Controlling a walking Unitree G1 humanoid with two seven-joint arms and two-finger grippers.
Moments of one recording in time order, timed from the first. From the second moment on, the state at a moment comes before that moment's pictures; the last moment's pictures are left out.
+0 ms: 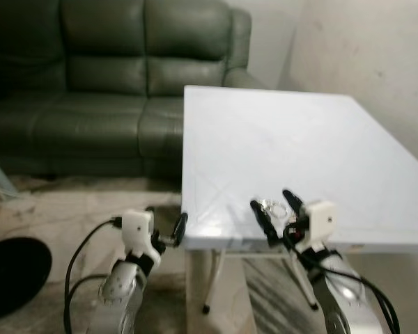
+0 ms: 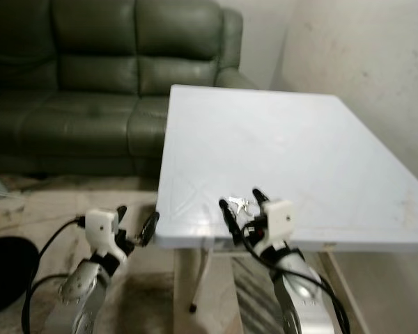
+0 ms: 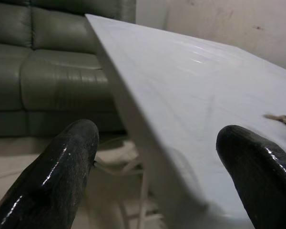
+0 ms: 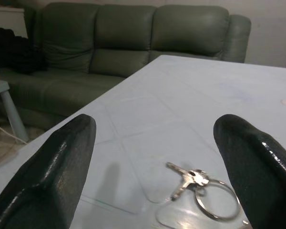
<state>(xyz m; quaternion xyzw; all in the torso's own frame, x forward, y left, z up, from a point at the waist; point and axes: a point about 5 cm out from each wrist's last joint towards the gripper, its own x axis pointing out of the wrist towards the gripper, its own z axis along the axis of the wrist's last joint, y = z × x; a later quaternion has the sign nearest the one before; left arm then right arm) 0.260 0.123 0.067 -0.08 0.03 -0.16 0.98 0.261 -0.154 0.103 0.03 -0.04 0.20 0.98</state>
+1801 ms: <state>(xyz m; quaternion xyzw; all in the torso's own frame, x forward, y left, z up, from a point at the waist) 0.268 0.120 0.071 -0.08 0.04 -0.16 0.98 0.282 -0.146 0.108 0.04 0.01 0.14 0.99</state>
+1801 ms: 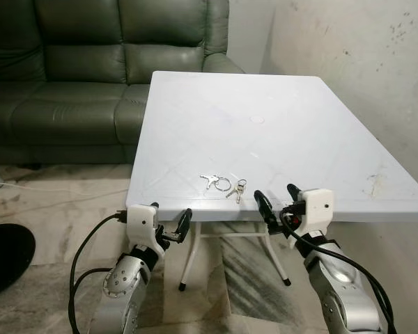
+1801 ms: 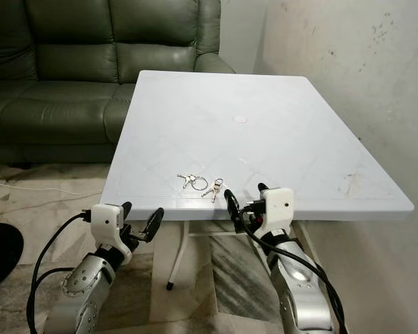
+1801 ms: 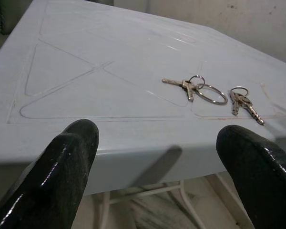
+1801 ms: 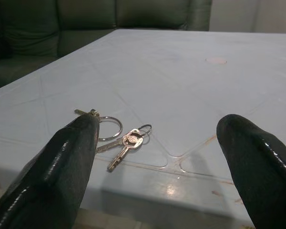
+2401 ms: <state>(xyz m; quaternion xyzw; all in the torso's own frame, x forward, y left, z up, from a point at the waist) 0.265 0.119 0.085 -0.08 0.03 -0.19 0.98 0.311 -0.107 0.124 0.03 -0.01 0.17 0.98</state>
